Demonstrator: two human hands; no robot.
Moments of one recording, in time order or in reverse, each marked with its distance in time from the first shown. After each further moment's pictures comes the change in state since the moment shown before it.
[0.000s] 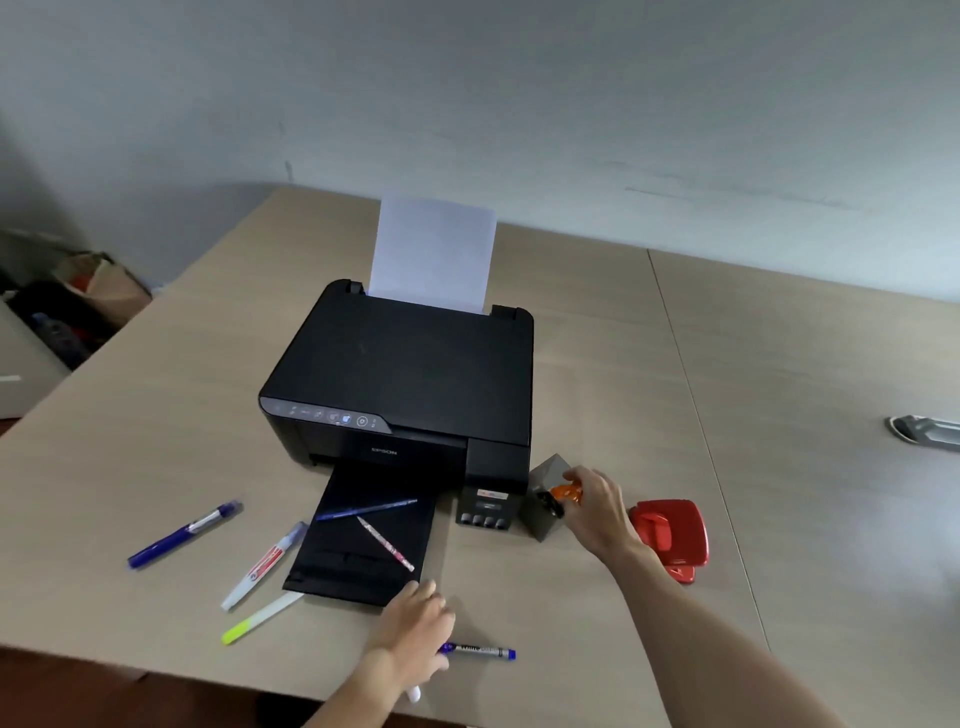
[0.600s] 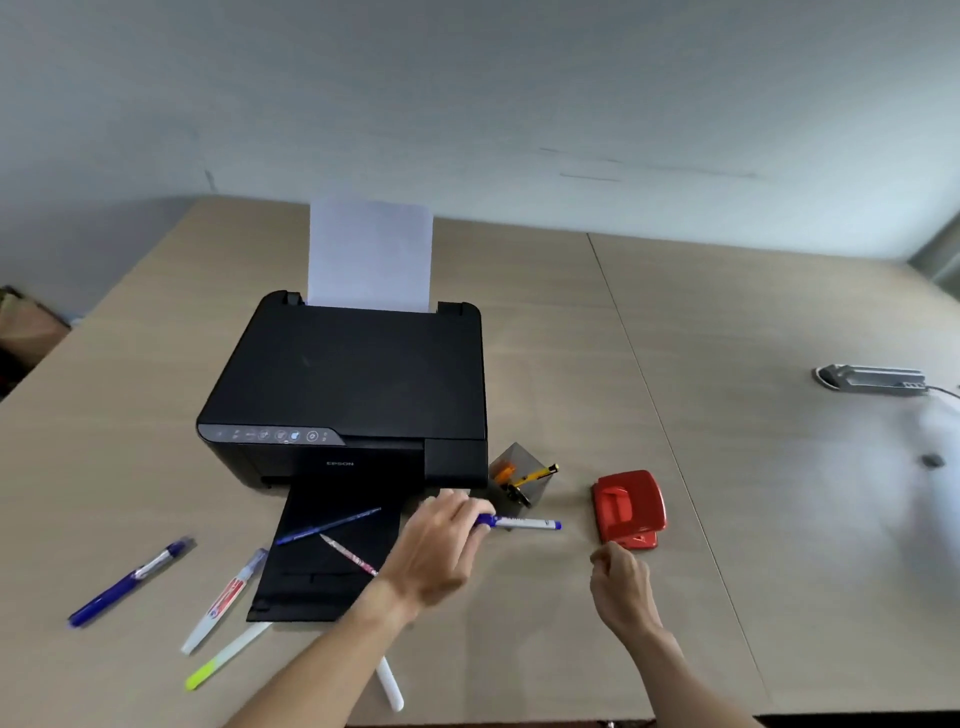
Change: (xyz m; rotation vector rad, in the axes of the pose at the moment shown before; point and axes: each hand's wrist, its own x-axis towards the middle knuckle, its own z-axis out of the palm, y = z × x) left_hand 0.040 -0.002 -0.087 -0.484 0.774 0.175; right_hand -0.094 0.077 0.009 0.117 0.104 0.444
